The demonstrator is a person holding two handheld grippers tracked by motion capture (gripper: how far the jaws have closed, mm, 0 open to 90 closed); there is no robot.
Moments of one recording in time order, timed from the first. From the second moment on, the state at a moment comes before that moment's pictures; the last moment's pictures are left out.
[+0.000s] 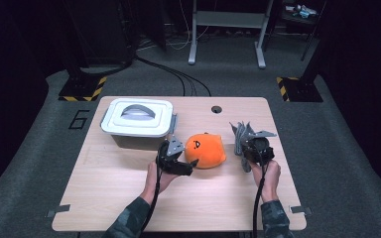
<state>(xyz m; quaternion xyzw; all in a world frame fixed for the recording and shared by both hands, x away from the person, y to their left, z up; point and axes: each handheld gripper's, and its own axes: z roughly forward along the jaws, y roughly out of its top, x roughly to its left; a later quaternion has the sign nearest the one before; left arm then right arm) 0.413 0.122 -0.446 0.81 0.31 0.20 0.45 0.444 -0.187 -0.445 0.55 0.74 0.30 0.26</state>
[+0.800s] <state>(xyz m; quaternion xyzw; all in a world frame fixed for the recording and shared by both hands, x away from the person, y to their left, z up) 0.402 0.150 -0.477 0.81 0.35 0.18 0.43 0.472 -0.248 -0.474 0.60 0.73 0.22 0.26</state>
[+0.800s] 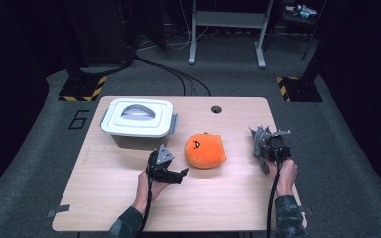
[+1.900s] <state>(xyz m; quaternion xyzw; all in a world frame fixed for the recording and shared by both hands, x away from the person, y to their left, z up) 0.407 0.145 -0.481 0.81 0.35 0.17 0.43 0.407 -0.269 -0.492 0.60 0.70 0.32 0.23</state>
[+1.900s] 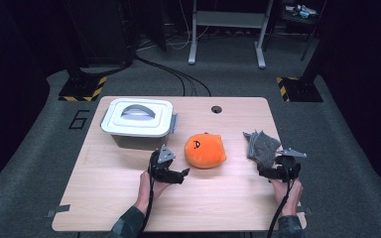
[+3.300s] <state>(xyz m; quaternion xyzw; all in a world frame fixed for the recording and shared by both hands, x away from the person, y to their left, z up) 0.460 0.095 -0.480 0.82 0.37 0.15 0.41 0.385 -0.265 -0.528 0.59 0.71 0.29 0.25</state>
